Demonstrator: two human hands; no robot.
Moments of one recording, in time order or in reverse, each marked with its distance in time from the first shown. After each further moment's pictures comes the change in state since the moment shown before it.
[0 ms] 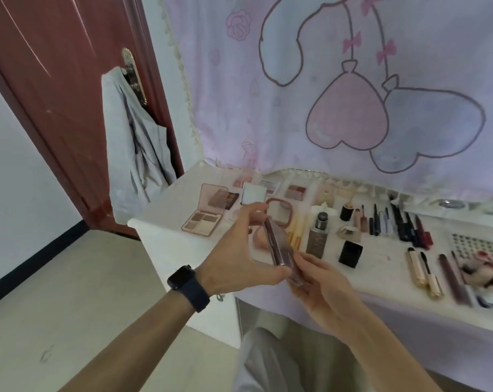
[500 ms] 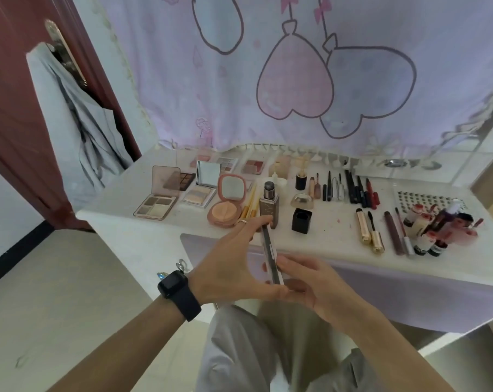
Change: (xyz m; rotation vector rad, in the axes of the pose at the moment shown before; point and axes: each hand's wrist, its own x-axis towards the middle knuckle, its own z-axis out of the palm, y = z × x) left_hand -0.010 0.019 0.082 0.199 -0.234 0.093; right_hand -0.043 -0.011 -0.078 -0.378 -0.086 -0.003
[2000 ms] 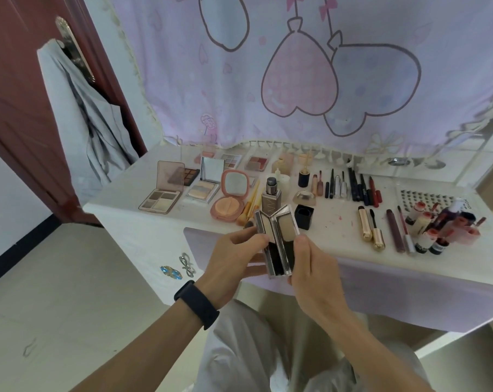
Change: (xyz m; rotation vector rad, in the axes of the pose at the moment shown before) left_hand -0.004 0.024 0.016 -0.966 0.189 -0.452; right_hand -0.009 0.008 0.031 -0.673 0.471 -0.520
